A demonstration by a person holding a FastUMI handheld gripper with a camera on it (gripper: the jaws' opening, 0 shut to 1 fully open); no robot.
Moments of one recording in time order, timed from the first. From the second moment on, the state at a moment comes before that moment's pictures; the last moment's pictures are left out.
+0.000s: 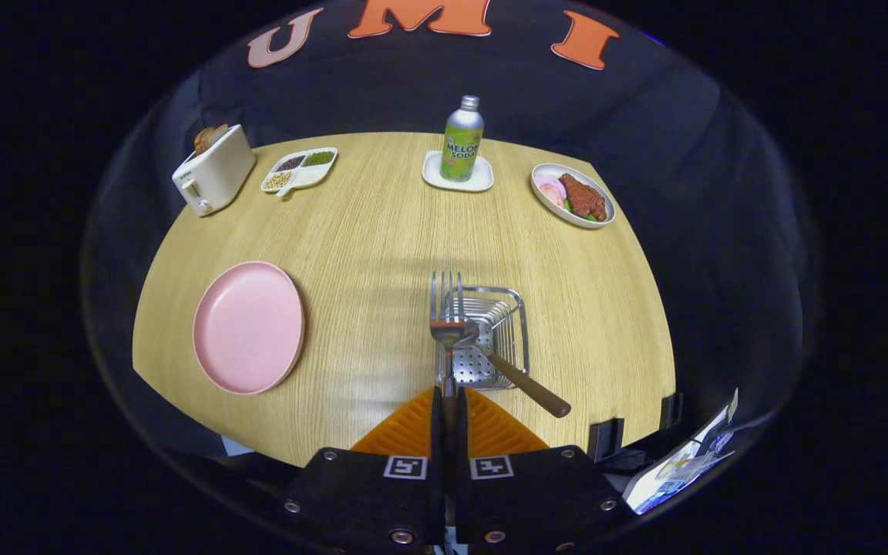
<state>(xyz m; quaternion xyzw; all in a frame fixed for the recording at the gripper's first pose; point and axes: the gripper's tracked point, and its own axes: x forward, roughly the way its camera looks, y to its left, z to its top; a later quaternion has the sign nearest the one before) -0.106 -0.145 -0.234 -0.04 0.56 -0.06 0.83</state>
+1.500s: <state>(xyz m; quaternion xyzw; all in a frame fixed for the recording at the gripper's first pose) -0.035 -0.162 -0.201 -0.03 0.54 -0.01 0.84</state>
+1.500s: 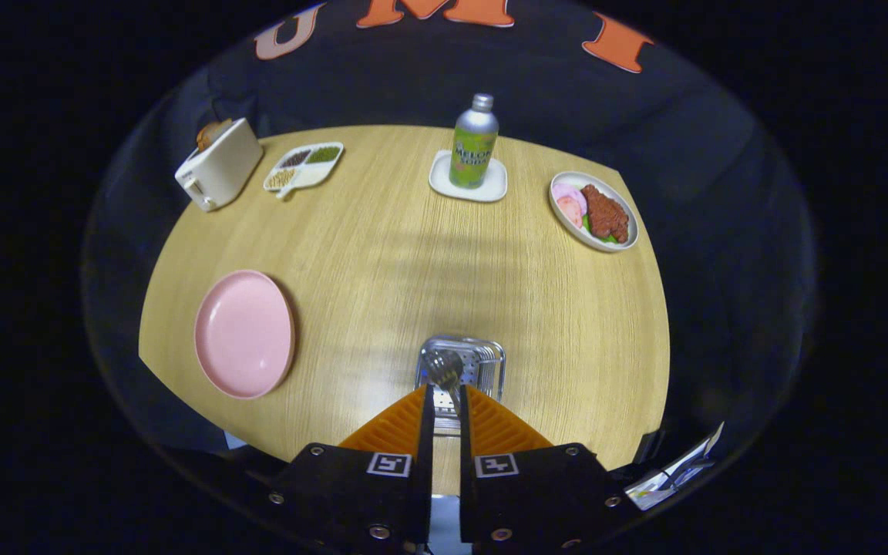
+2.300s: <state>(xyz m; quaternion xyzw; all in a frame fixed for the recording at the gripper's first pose) 0.035 -0.101 -0.023 0.01 0.16 -0.01 0.99</state>
